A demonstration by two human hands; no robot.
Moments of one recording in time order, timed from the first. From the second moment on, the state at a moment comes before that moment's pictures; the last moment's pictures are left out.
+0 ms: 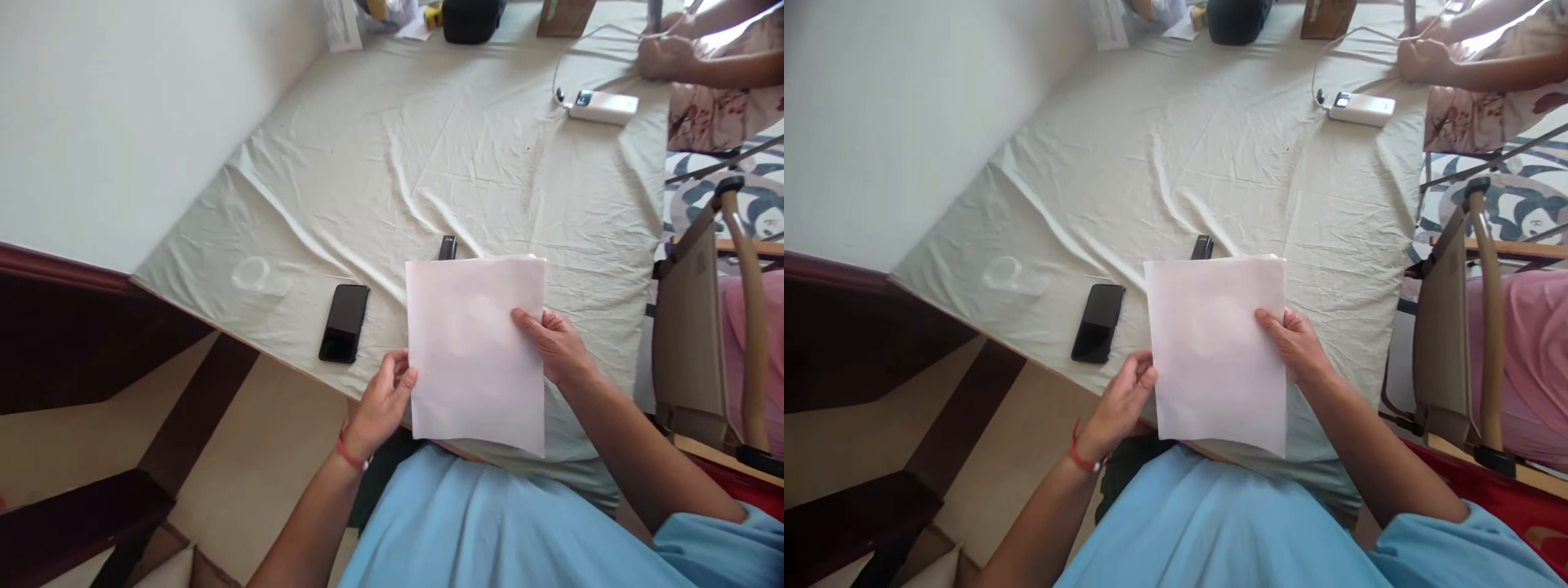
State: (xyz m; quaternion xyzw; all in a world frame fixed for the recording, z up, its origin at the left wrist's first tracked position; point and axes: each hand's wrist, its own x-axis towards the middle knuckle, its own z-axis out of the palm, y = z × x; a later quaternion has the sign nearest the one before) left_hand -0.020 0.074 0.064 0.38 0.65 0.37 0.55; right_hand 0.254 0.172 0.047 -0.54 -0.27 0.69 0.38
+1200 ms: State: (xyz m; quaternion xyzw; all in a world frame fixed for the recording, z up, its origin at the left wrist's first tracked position) left_hand 0.013 0.109 0.016 0.35 0.52 0.51 0.59; right_hand 0.247 0.198 0.065 -0.55 -0.72 0.13 0.42
